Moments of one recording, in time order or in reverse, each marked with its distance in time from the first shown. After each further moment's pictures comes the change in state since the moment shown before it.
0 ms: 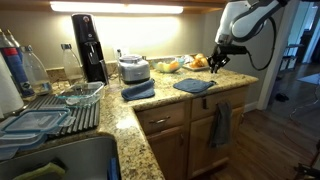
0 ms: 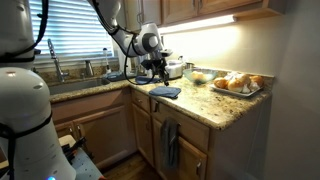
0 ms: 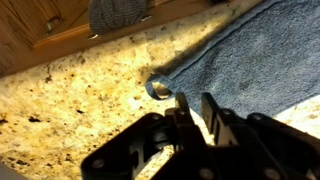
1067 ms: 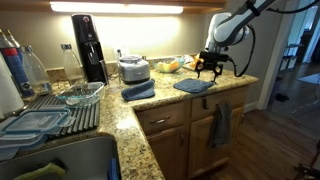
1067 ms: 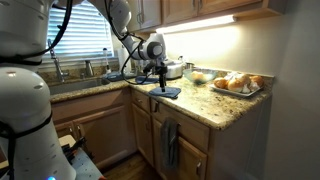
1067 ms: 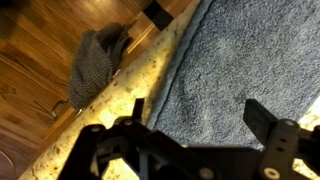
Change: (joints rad) arm 0.005 0.193 0.029 0.185 0.198 -0.111 0.339
